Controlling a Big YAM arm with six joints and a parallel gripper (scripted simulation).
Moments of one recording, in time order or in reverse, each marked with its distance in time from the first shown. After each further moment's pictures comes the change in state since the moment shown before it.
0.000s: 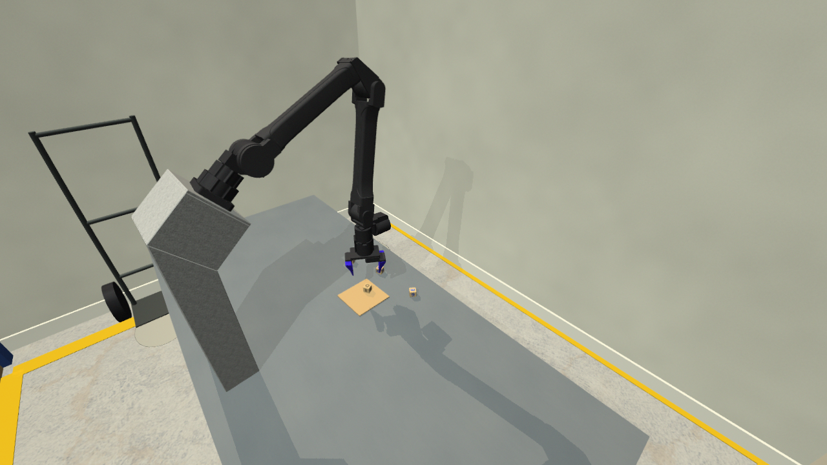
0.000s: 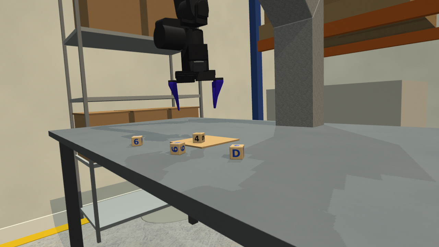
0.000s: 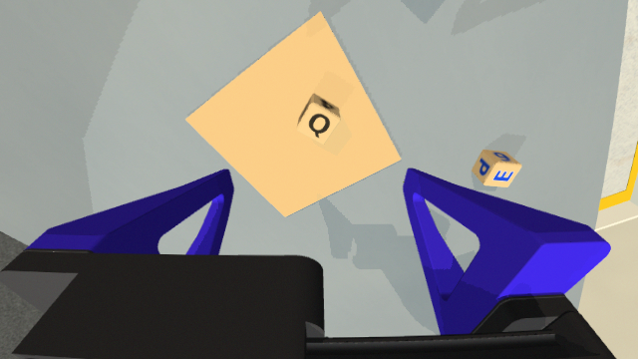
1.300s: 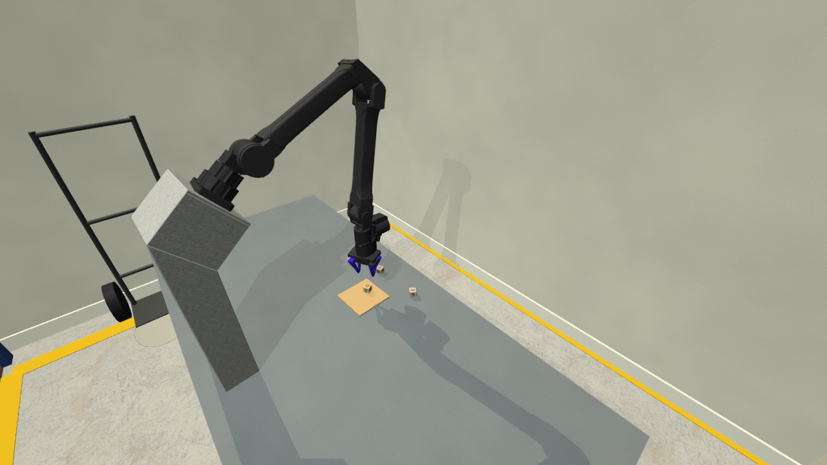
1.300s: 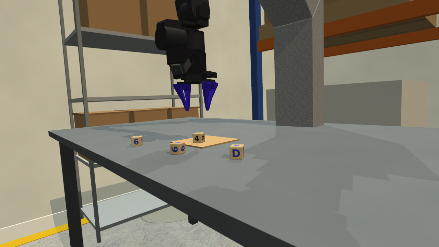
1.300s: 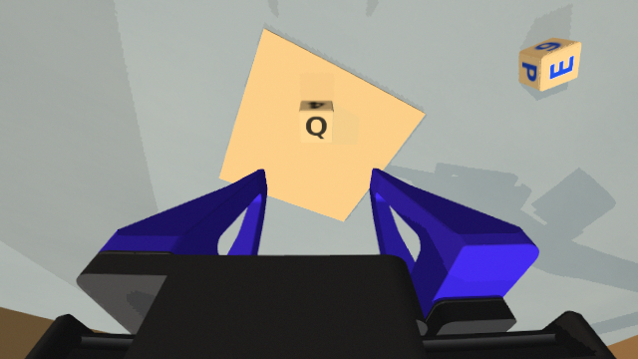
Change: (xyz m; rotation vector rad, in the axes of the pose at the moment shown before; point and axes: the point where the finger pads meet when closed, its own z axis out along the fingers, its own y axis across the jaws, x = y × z) arm 0.000 0.001 0.004 0.010 -0.004 0.540
